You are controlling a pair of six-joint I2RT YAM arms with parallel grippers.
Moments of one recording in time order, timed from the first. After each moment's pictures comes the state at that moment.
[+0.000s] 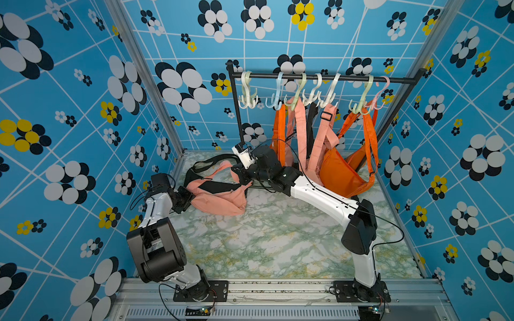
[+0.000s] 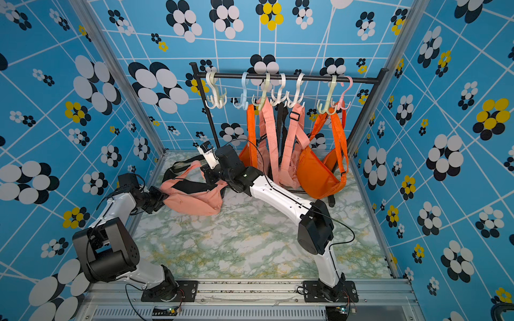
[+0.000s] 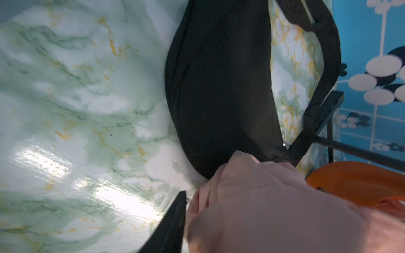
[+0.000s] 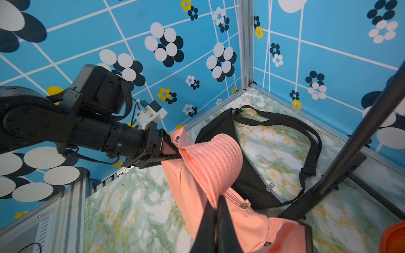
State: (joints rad) left arm 0.45 1.53 1.06 -0.61 0.40 -0.61; right arm 0.87 2.03 1.94 -0.26 -0.16 0.14
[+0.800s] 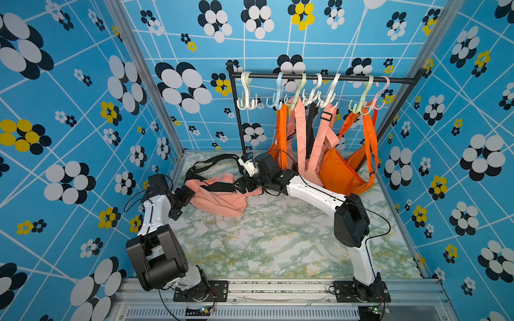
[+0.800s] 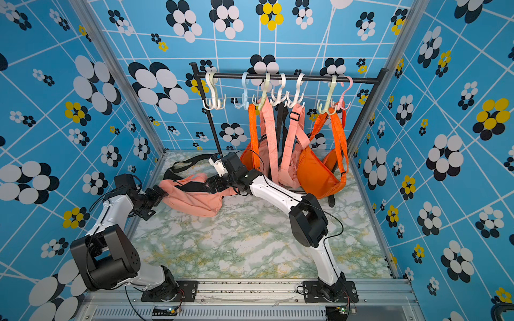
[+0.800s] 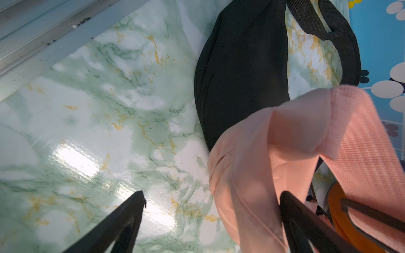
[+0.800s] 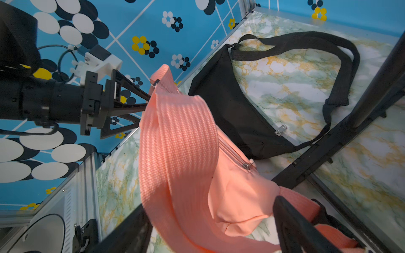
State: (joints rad) left arm 0.49 1.45 1.03 -0.69 0.31 -0.56; right arm 0.81 2.13 1.87 -0.34 -0.33 0.24
